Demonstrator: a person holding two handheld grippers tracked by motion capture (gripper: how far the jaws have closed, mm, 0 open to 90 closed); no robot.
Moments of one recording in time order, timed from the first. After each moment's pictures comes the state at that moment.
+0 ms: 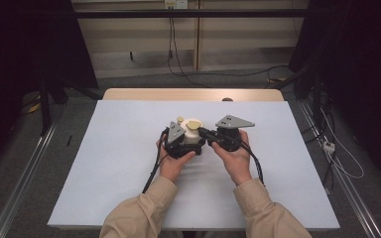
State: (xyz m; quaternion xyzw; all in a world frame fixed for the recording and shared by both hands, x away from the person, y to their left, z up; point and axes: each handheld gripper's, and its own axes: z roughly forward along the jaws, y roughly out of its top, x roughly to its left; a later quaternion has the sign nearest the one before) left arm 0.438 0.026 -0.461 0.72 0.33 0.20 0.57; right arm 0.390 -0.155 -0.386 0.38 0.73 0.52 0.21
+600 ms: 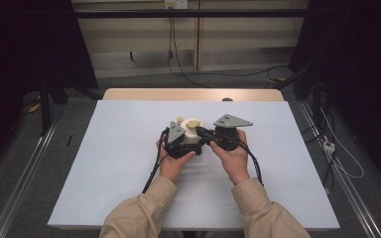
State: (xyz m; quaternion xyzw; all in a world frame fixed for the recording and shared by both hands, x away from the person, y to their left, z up) left arm 0.438 0.026 -0.461 0.72 0.33 0.20 0.57; right arm 0.392 -0.150 -0.385 0.38 0.73 0.53 0.20
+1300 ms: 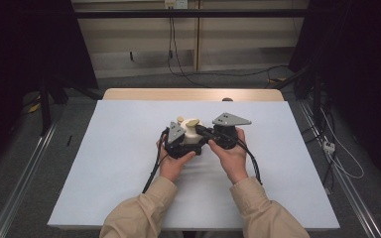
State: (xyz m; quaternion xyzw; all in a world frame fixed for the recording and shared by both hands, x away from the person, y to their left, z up) left arm 0.438 0.025 -0.461 0.72 0.33 0.20 0.58; right arm 0.396 -0.147 -0.382 0.38 0.73 0.53 0.21
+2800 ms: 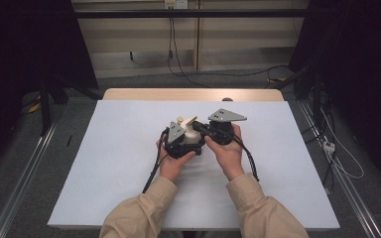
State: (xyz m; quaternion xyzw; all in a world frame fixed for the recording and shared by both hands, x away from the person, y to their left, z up) left arm 0.438 0.026 -0.461 0.72 0.33 0.20 0.57; right arm 0.406 -0.138 -0.378 0.38 0.73 0.53 0.22
